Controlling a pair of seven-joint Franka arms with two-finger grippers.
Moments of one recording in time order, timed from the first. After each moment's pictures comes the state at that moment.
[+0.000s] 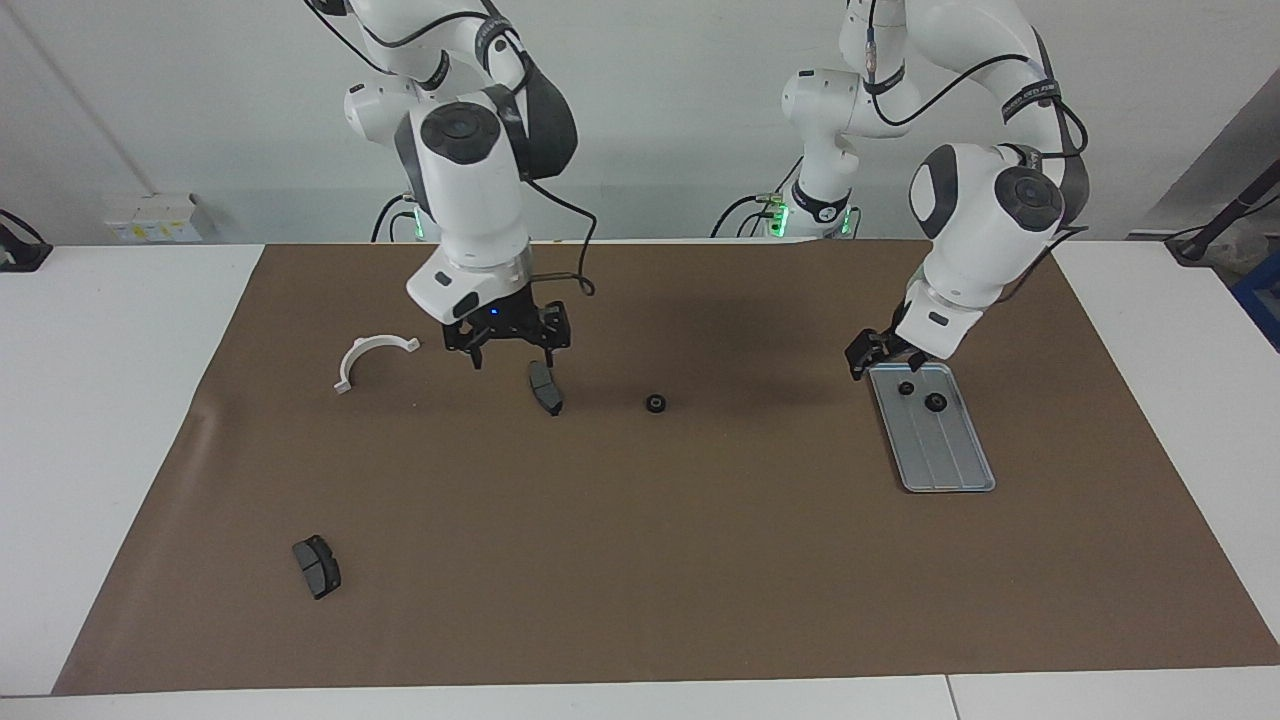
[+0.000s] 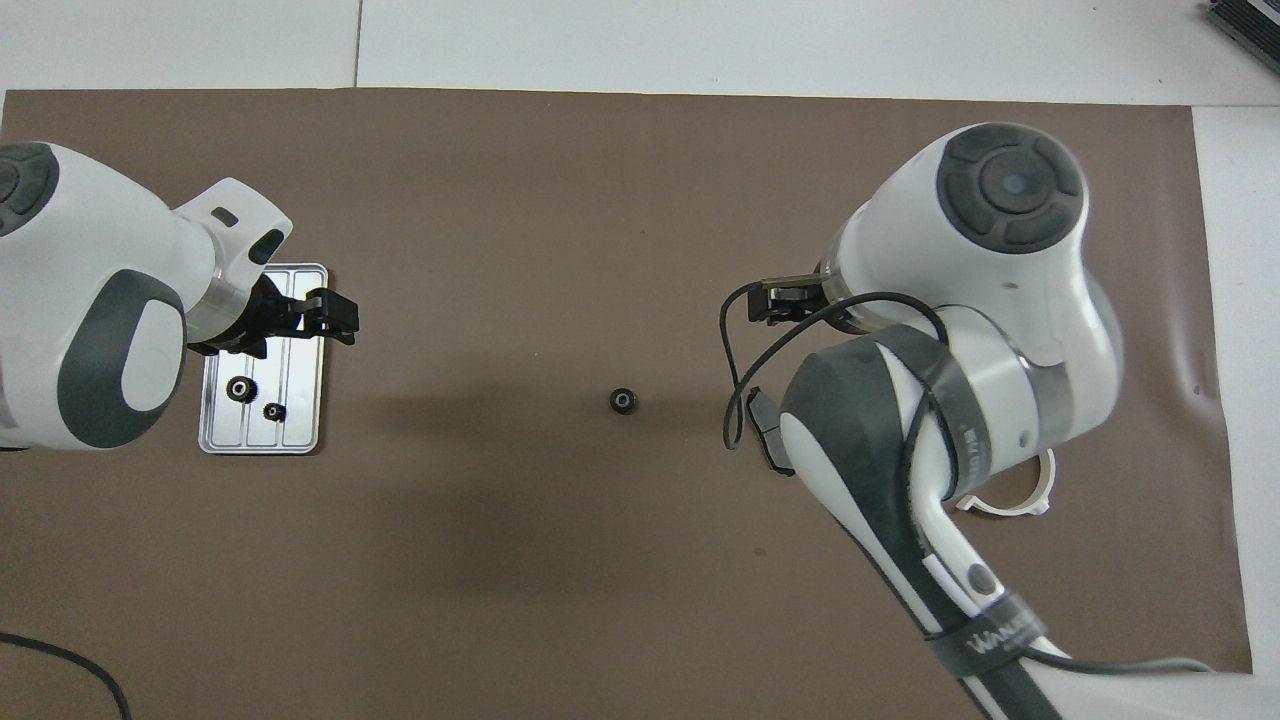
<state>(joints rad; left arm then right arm) -0.27 0.10 0.14 -1.92 -0.10 1.94 -0.16 0.40 0.23 -0.01 -1.65 -0.02 1.92 0.38</state>
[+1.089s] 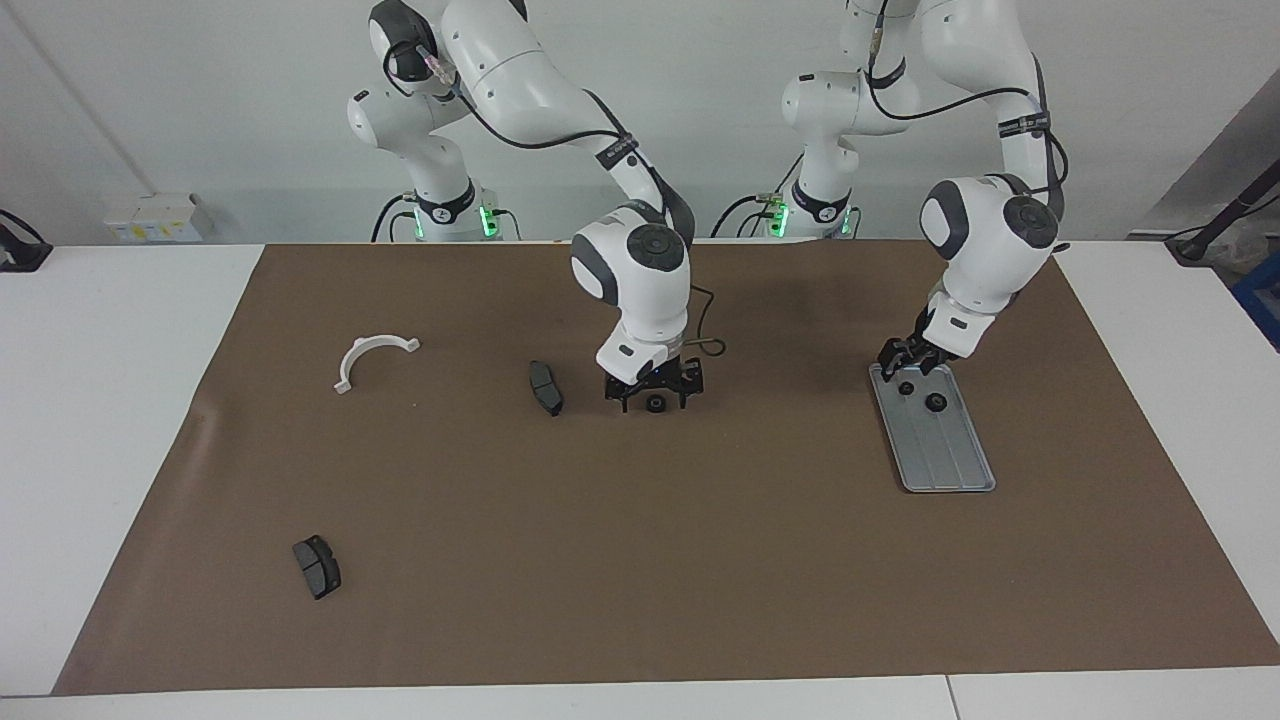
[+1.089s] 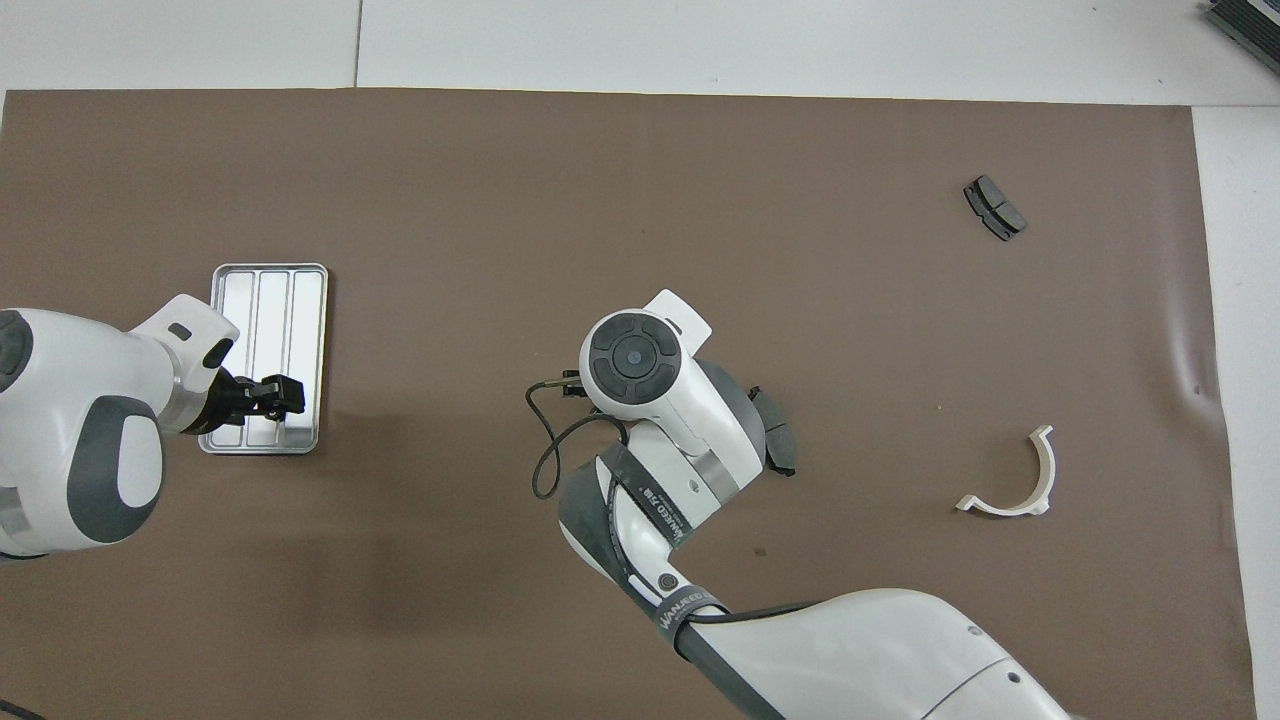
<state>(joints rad) -0.14 0.03 0.14 -2.29 -0.10 2.30 -0.08 0.66 0.51 -0.01 -1.71 -0.02 2.28 0.63</state>
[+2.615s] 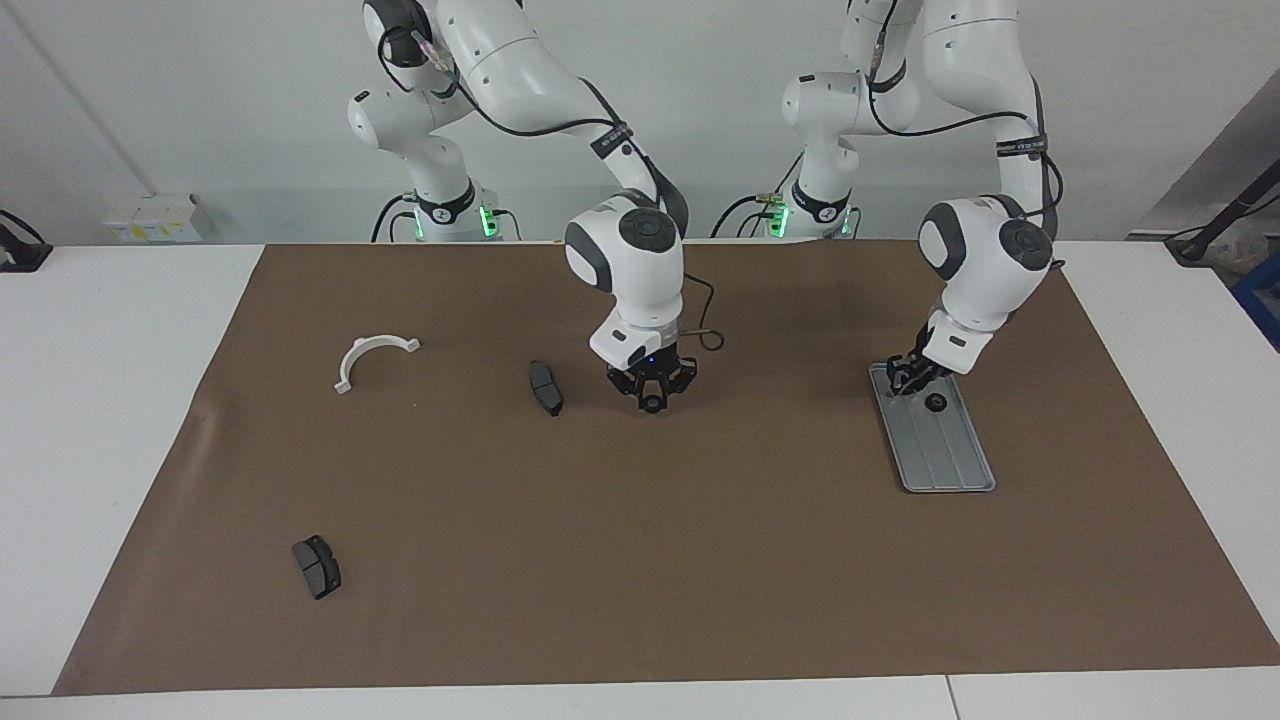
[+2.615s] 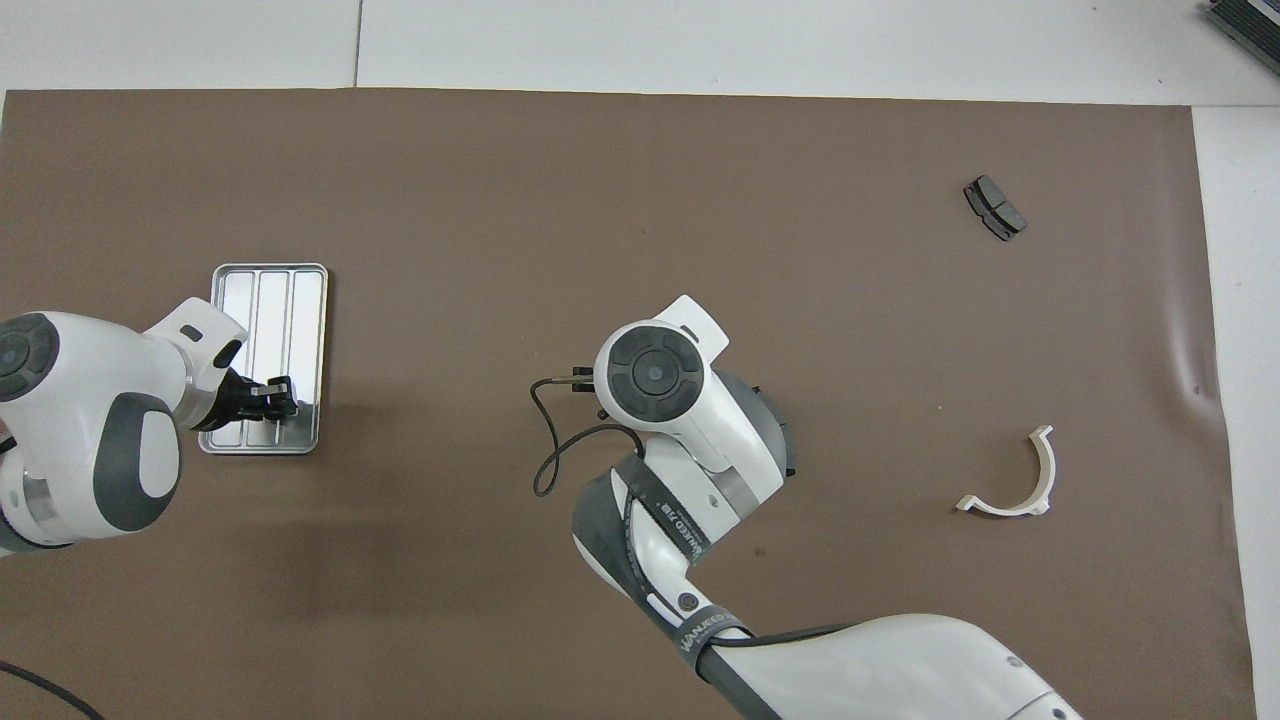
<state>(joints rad) -0.13 0.09 0.14 -2.30 -0.10 2.37 -0.05 0.64 0.42 -0.03 -1.77 -0.02 2.31 0.70</state>
